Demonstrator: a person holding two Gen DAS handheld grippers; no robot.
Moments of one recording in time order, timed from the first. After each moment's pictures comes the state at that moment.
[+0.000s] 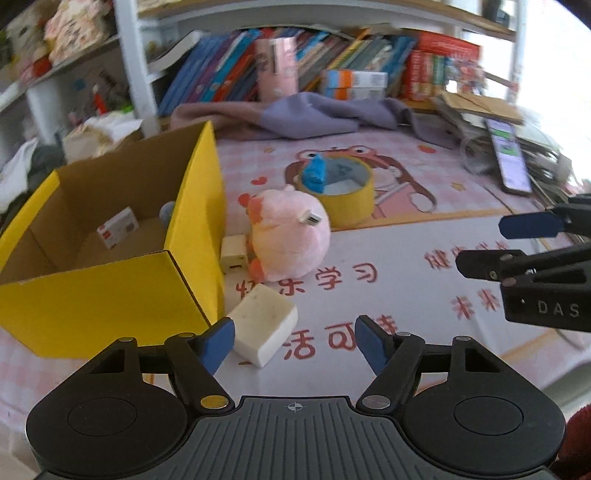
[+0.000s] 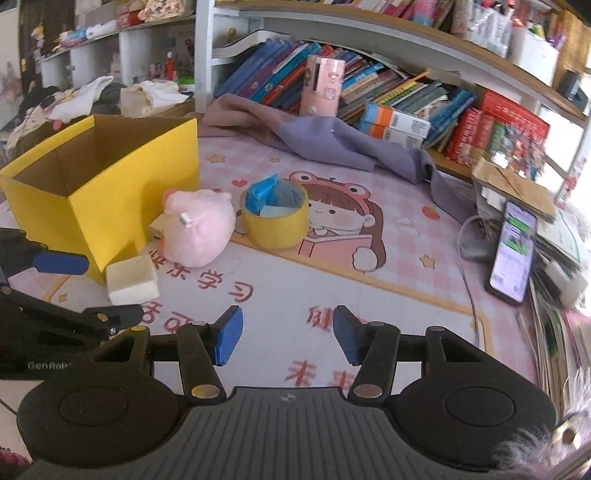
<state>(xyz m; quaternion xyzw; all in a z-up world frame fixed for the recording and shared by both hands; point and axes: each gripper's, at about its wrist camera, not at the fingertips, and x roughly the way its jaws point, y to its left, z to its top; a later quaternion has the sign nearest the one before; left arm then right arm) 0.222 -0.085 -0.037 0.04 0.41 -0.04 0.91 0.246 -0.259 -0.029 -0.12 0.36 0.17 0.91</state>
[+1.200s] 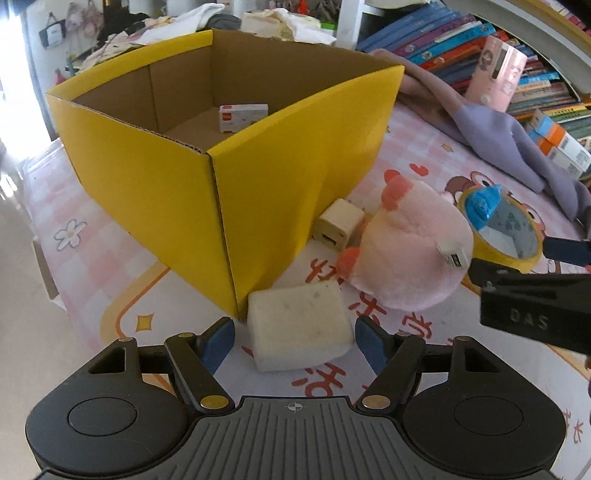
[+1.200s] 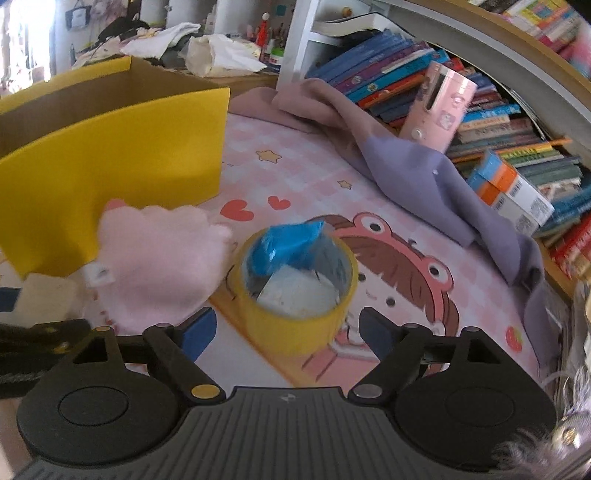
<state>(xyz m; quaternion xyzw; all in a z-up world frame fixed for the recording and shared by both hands) 0.270 -0.077 -0.079 -0.18 0.43 0.25 0.85 0.401 -0.212 -0.075 -0.25 0.33 0.32 0.85</state>
